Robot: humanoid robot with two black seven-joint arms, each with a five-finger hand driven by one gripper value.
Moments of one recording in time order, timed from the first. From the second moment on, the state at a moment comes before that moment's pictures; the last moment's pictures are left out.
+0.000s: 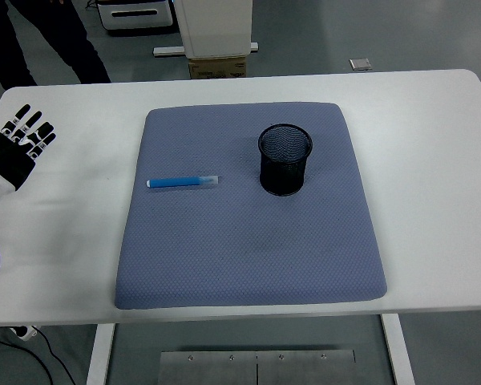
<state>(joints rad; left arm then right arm) -0.61 0.62 -0.58 -0.75 -0.18 -0.34 -0.33 0.00 0.00 0.39 0.20 -0.13 0.07 0.06</state>
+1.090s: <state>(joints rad) -1.09 0.60 0.01 -0.81 0.11 -0.18 -0.33 0.00 0.00 0.39 0.20 -0.13 0.07 0.06</state>
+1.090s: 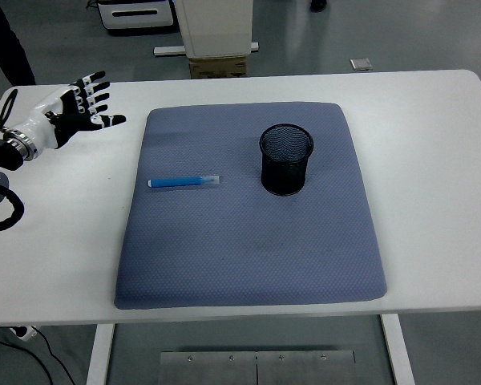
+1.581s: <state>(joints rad) -1.31 0.57 0.44 -0.83 0.37 -0.17 -0.35 0.00 0.00 0.39 0.20 -0.13 0.07 0.06</state>
